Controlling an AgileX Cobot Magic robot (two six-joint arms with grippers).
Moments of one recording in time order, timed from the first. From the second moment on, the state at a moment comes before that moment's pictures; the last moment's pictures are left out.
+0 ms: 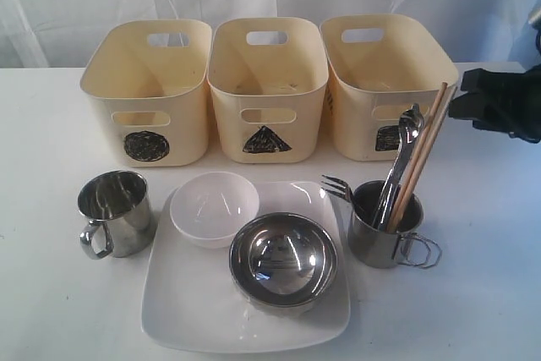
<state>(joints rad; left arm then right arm) -0.04 0.00 0.02 -0.08 0.40 0.13 -0.19 1.53 -0.88 1.23 0.60 -1.02</state>
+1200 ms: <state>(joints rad) -0.04 0.00 0.02 -0.08 0.40 0.13 -0.19 1.60 -0.88 1.49 0.63 -1.24</state>
